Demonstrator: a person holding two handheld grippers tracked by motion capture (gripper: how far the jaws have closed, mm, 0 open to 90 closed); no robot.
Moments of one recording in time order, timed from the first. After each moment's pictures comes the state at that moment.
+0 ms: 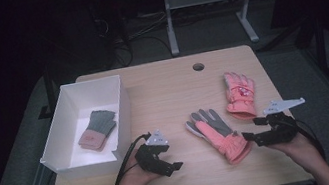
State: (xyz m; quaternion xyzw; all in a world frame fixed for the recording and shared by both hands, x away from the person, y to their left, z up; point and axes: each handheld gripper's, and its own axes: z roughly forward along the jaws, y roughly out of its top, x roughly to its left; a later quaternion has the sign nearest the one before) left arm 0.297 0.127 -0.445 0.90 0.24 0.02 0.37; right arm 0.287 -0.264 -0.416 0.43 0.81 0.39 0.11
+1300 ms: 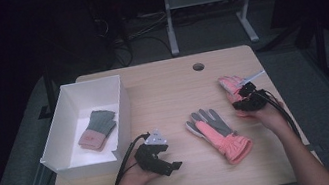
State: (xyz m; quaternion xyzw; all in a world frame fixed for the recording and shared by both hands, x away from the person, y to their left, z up) left arm 0.300 0.129 -0.450 0.90 0.24 0.01 0.37; right arm 0.397 -0.244 -0.435 0.46 0.83 0.28 0.12
